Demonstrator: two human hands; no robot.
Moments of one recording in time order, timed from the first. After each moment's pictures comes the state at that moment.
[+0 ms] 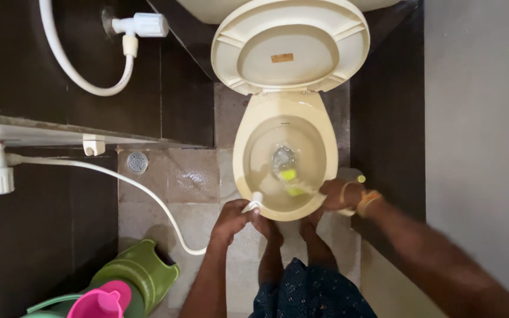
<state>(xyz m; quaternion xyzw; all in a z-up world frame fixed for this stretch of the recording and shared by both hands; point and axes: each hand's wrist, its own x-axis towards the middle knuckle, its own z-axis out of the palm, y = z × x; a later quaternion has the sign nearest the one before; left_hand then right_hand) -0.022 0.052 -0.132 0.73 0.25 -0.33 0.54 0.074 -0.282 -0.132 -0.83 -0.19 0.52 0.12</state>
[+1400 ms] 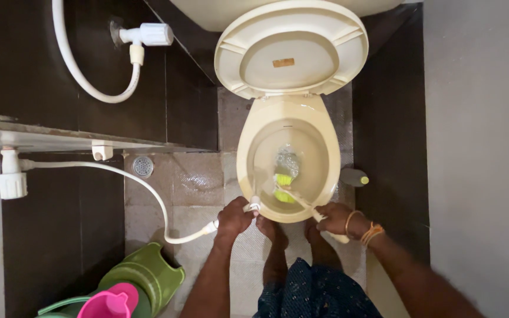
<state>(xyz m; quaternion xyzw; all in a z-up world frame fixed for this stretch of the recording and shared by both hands) -0.007 0.053 -0.132 0.86 0.19 -0.41 0.26 -0.006 -0.287 -0.163 -0.82 -0.09 0.46 0.33</state>
